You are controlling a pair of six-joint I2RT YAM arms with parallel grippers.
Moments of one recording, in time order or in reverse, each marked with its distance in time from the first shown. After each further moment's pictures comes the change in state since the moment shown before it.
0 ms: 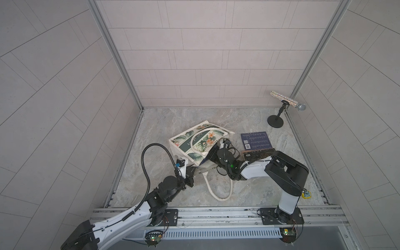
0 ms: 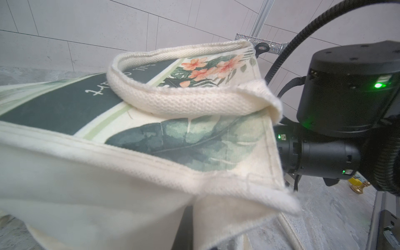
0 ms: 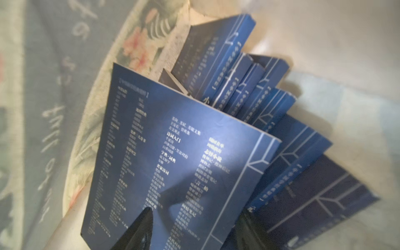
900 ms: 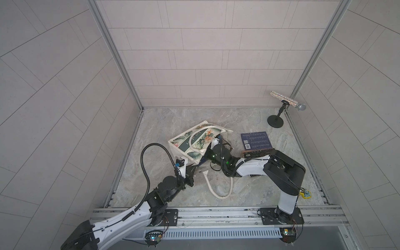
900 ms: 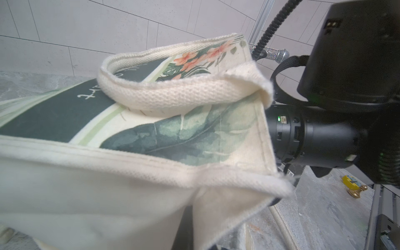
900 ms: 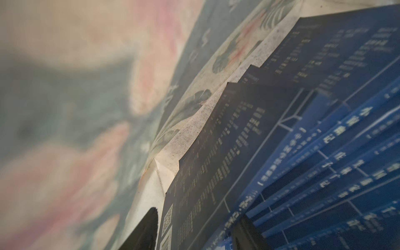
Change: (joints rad) left arm 0.000 -0.002 0.000 0.021 -0.002 0.000; right arm 0.027 0.035 0.137 0.055 -0.121 -0.124
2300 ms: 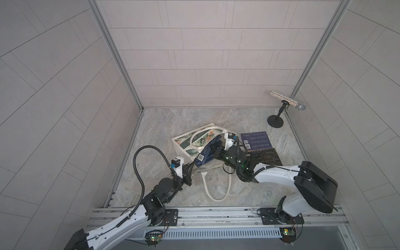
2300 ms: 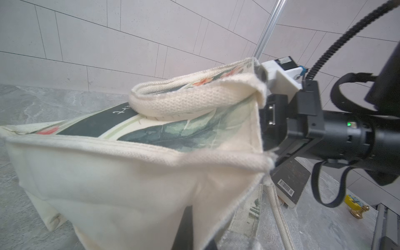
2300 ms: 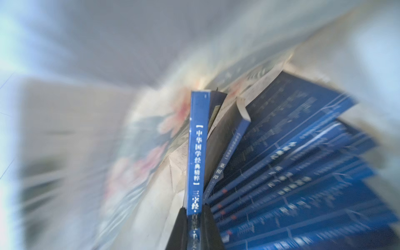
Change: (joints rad) left arm -0.005 -0.161 -0.001 -0.092 -0.064 0.000; right arm -0.032 -0.390 -0.246 -0.121 0.085 -0.049
